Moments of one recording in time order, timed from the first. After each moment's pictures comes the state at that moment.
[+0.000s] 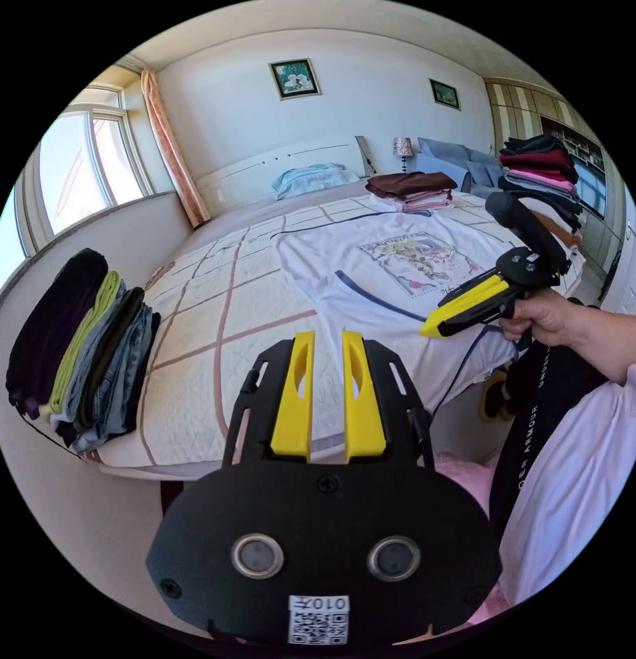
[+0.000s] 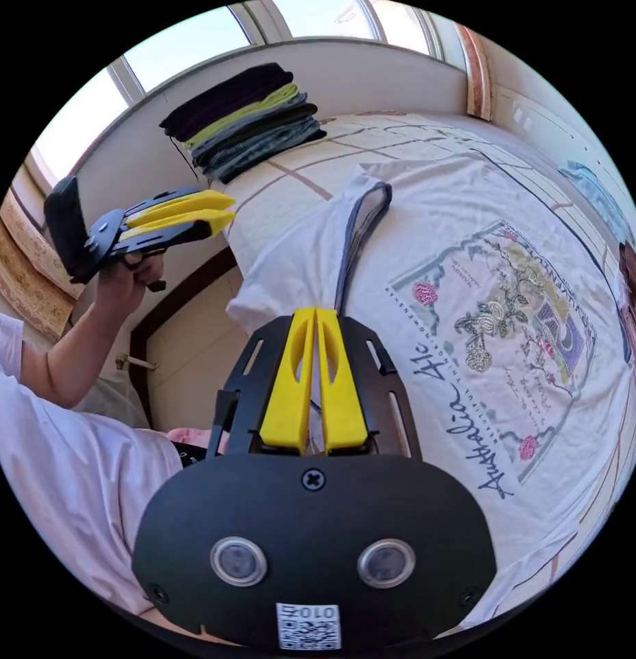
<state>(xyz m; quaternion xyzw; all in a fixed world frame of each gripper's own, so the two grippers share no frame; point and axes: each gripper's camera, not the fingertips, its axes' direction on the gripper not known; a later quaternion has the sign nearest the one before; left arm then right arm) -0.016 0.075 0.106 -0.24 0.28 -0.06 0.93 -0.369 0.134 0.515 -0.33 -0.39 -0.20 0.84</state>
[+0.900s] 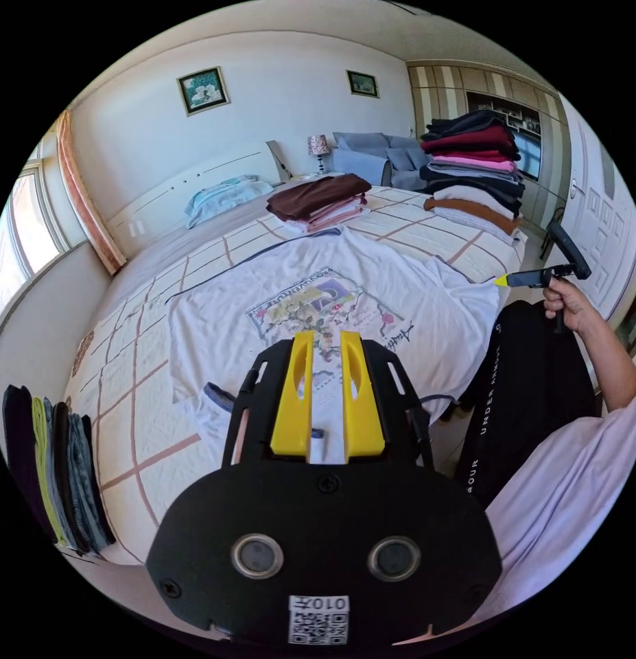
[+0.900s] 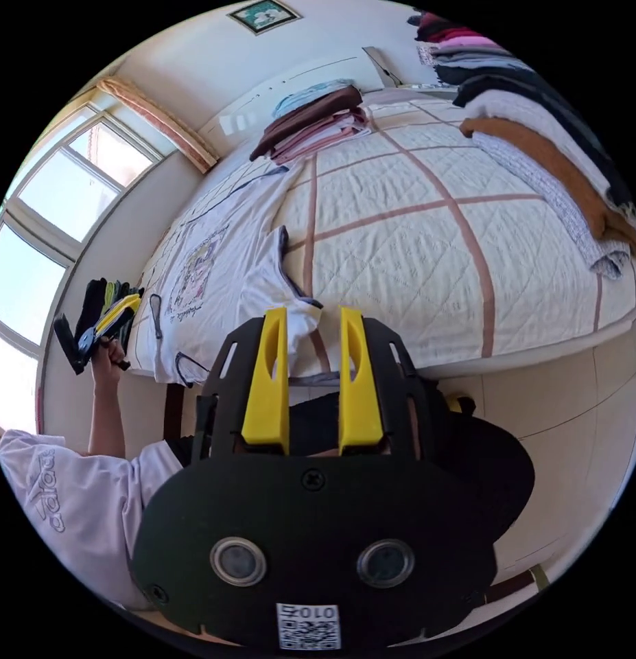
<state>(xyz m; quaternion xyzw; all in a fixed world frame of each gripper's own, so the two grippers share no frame) 0.105 -0.025 0.159 -0.18 0.41 0.01 0.89 0.017 0.241 0.403 -0.34 -0.15 0.22 0.90</state>
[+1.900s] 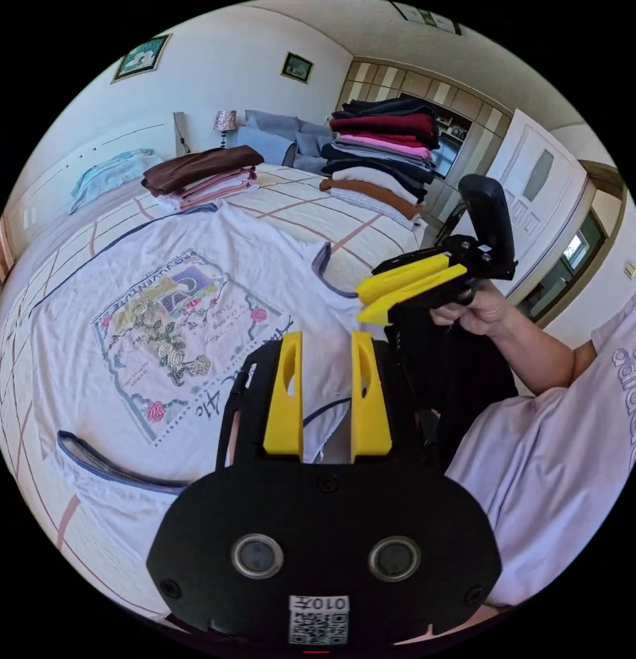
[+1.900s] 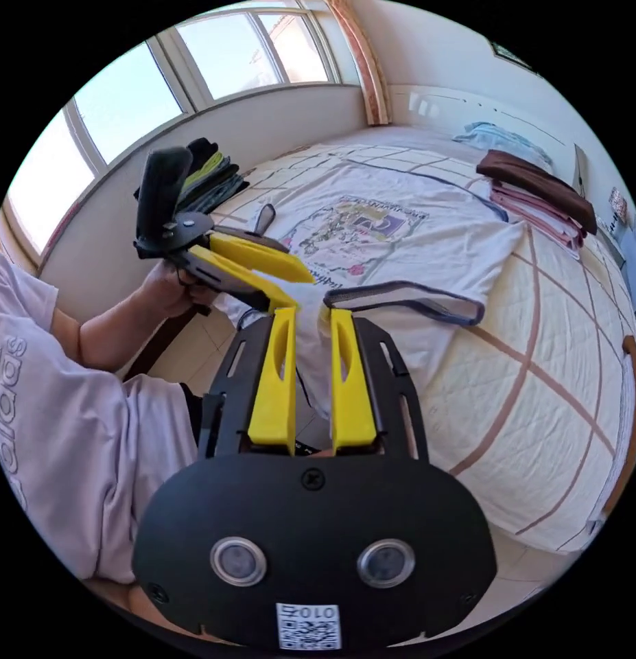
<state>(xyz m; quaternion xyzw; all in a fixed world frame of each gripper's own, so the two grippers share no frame) 0.187 -0.011 0.200 -0.19 0.60 0.03 0.78 -0.128 0.178 0.409 -0.27 -0.30 -0.07 0.91</state>
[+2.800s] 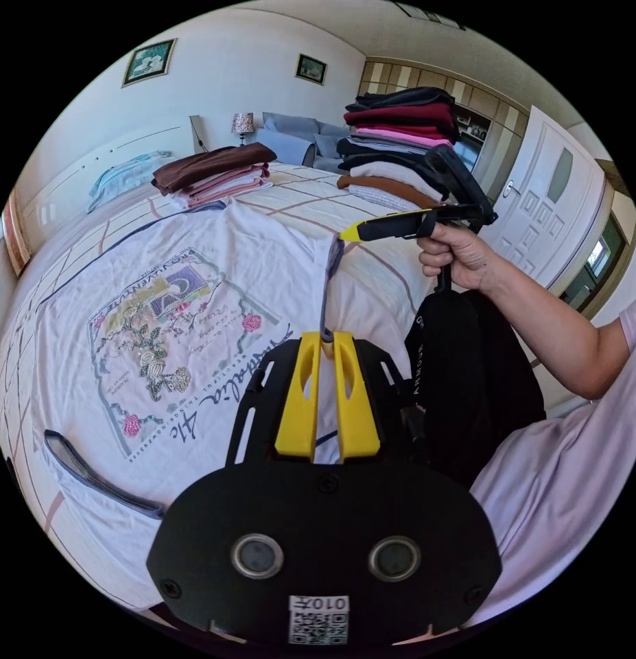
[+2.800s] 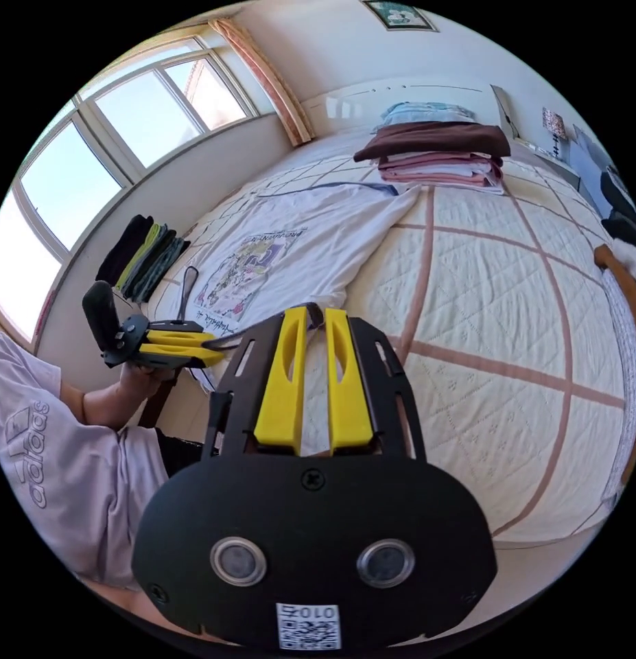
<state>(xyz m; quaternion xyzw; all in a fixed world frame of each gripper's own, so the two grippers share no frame) 0.233 0.006 0.201 -0.20 0.57 0.00 0.80 -0.034 0.158 0.492 -0.31 -0.26 0.03 0.91</state>
